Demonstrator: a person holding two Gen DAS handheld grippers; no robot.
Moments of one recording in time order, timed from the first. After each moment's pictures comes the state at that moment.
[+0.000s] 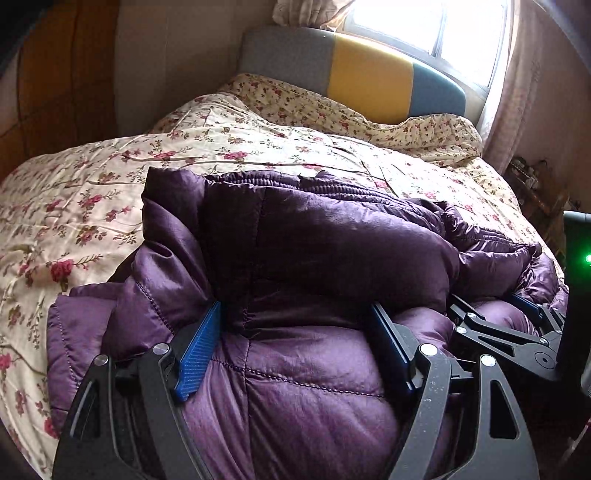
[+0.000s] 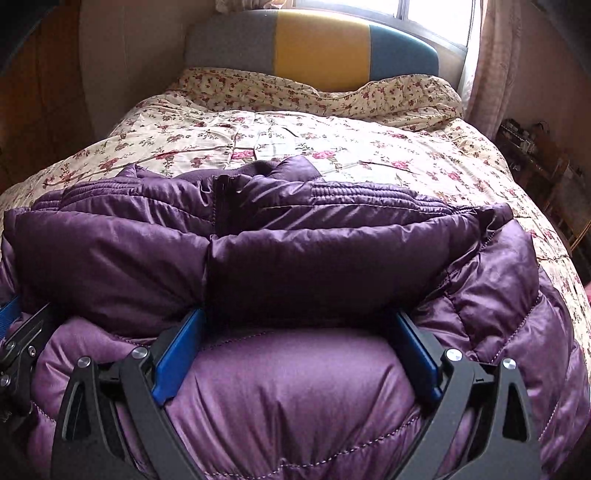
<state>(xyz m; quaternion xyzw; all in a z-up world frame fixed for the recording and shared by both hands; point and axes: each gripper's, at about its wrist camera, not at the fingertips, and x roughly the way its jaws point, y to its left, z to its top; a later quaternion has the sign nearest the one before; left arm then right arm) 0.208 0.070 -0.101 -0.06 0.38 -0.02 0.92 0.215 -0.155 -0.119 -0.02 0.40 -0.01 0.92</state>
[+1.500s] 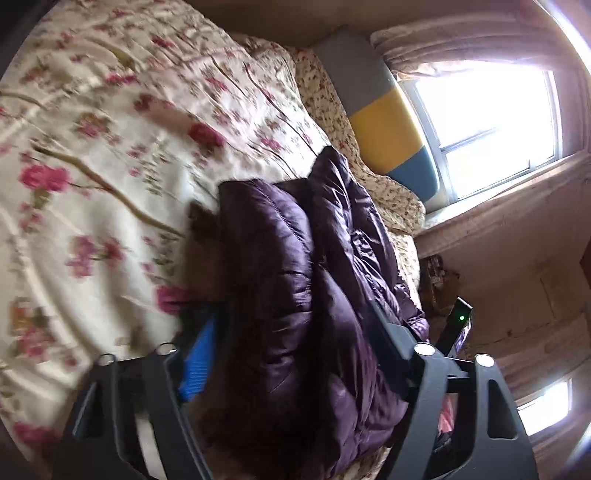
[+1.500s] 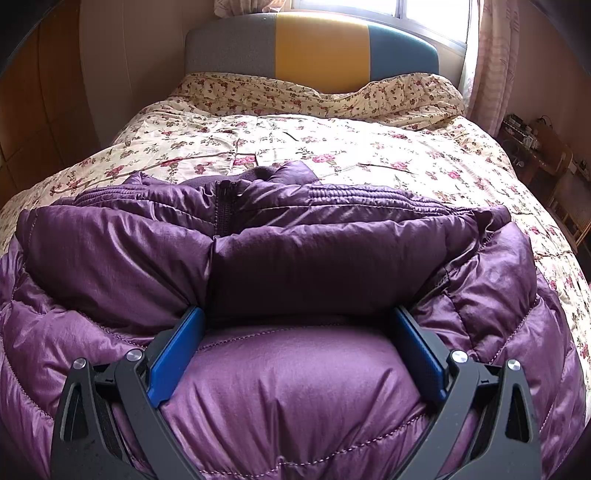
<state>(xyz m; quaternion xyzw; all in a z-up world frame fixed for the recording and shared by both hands) 0.109 0.227 -0.111 -0.41 0.38 -0.13 0.82 0.210 -0.159 -0.113 -0.01 0.39 0.00 0.92</state>
